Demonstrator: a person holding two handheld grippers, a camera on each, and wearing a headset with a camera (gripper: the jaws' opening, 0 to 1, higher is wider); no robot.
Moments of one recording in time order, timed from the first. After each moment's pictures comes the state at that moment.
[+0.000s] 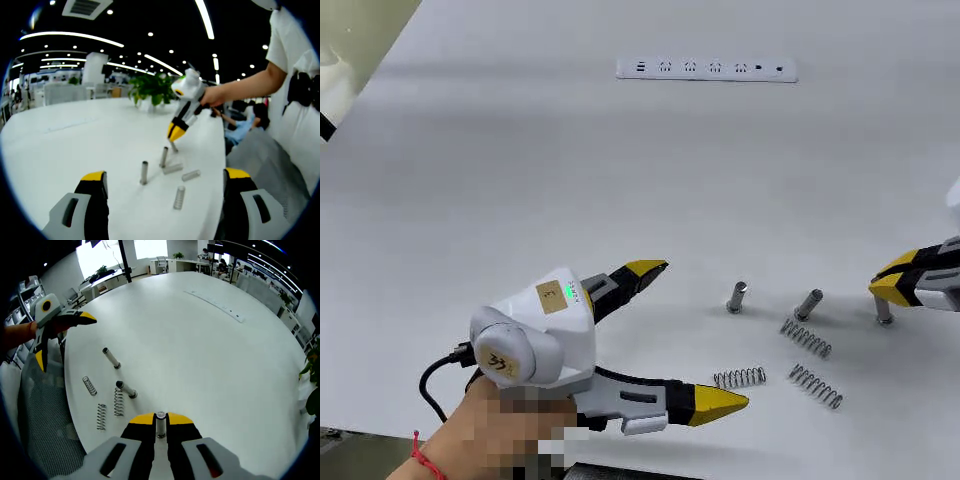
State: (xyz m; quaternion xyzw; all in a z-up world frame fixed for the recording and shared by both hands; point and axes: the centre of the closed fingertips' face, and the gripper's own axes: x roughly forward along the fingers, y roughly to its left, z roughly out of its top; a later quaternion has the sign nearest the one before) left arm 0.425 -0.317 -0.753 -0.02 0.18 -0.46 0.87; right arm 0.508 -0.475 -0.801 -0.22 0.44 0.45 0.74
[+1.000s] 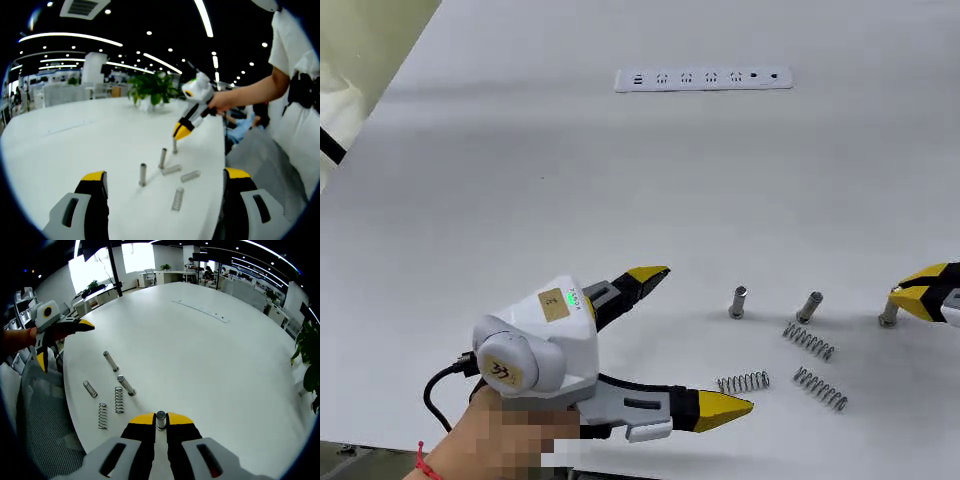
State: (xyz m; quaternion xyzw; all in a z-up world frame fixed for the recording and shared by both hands) left arm 0.423 -0.321 -0.747 -0.01 0.19 -0.46 0.87; right arm 0.497 -0.493 -0.794 -0.17 0.41 0.42 0.79
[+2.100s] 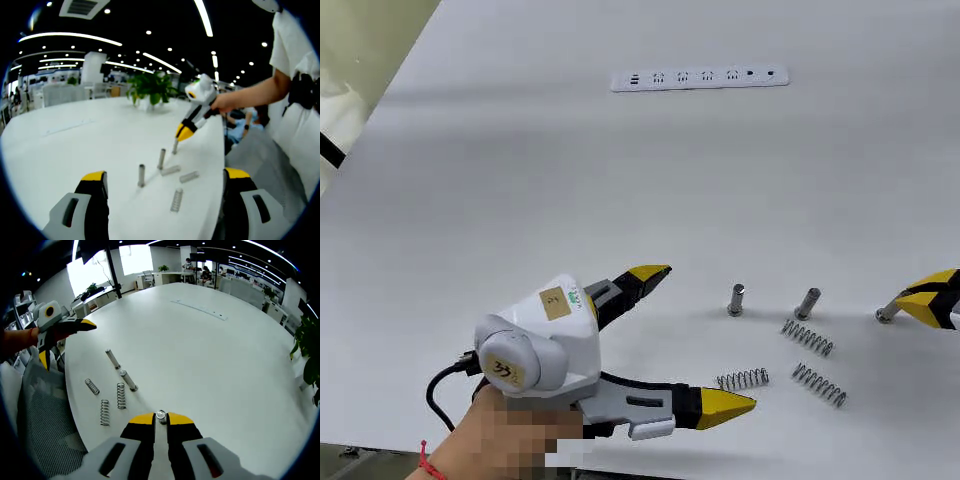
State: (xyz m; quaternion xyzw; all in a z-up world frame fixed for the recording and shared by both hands) left arm 0.423 -0.327 -0.747 -0.01 0.19 -0.46 0.87; right arm 0.490 -0.500 -0.797 -0.16 0.41 0.42 0.79
